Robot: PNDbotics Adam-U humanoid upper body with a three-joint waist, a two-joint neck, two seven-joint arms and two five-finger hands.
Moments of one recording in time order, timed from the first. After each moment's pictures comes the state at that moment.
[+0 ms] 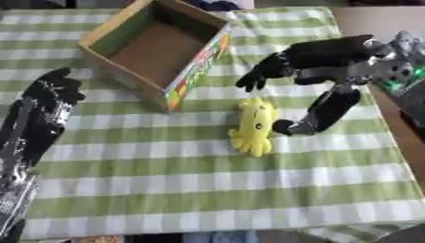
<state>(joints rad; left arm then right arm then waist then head) -0.22 0.24 -0.15 -1.77 -0.17 -0.03 0.11 -0.72 -0.81 0.46 -1.68 0.30 -0.42 0.72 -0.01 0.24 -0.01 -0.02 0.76</state>
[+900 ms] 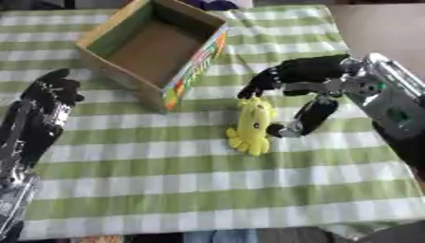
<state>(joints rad) -0.22 0.24 -0.16 -1.77 -0.17 -0.03 0.11 -0.70 -0.71 0.47 -1.49 0.50 -0.51 0.65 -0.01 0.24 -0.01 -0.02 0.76</state>
